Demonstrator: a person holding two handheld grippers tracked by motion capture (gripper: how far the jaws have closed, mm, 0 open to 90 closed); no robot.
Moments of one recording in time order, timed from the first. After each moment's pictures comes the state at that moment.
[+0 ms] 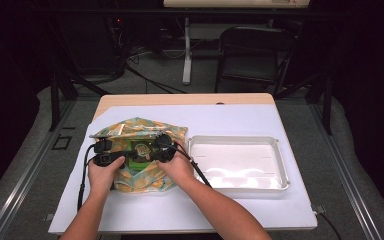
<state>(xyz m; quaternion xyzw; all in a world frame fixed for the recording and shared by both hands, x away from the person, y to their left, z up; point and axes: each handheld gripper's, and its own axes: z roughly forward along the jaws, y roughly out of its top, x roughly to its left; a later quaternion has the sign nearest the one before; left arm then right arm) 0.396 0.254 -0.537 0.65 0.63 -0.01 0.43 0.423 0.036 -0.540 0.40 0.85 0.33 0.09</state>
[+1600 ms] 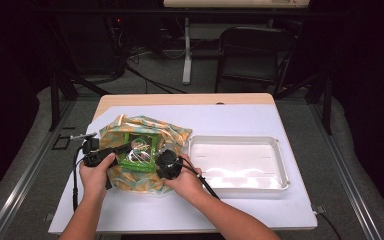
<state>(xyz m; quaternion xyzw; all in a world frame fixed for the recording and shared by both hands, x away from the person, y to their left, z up) 0.375 0.272 -0.512 0.58 0.62 -0.05 0.52 0.376 0.018 -0.548 0.35 0.88 0.31 0.08</state>
